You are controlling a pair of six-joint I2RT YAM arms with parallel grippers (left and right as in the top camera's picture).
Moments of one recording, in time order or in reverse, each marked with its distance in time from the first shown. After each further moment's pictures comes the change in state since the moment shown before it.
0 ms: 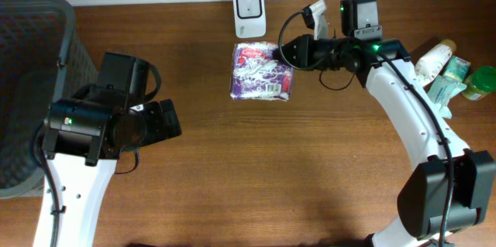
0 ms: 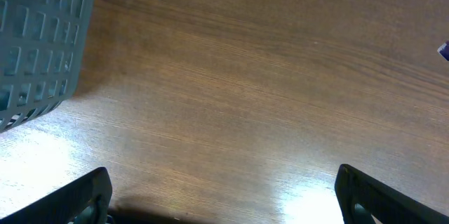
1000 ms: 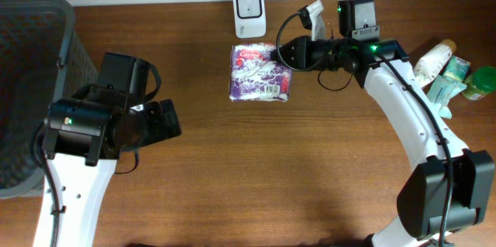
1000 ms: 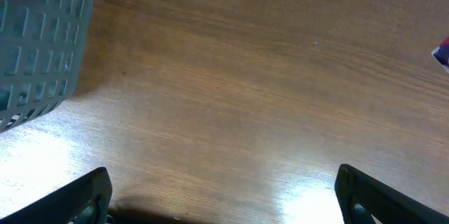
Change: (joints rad) left arm 0.000 0.000 0.000 0.000 0.000 0.000; right arm 0.009 0.000 0.000 0.000 0.000 -0.026
